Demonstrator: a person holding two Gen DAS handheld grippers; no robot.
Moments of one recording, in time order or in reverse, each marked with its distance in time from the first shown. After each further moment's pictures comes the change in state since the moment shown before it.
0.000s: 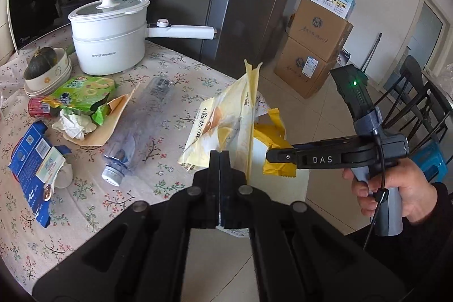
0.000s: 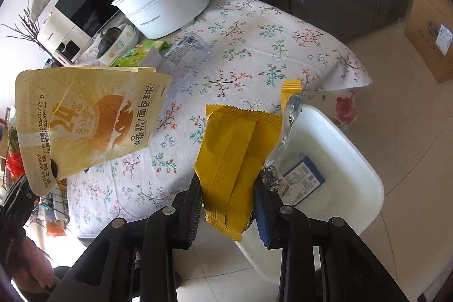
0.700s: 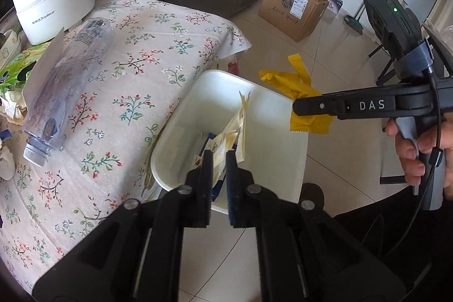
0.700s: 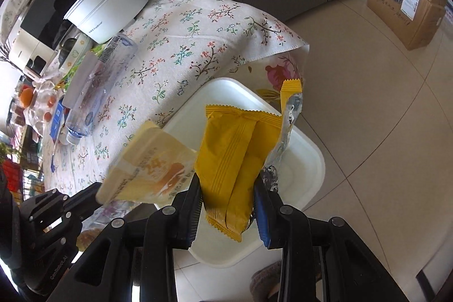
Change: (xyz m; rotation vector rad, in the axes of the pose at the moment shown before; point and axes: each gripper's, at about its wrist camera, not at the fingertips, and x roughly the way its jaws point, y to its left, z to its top) left arm 0.093 -0.051 -0.032 0.084 0.245 -0.012; right arm -0.007 -0.081 -0.028 0.097 0.038 -0.086
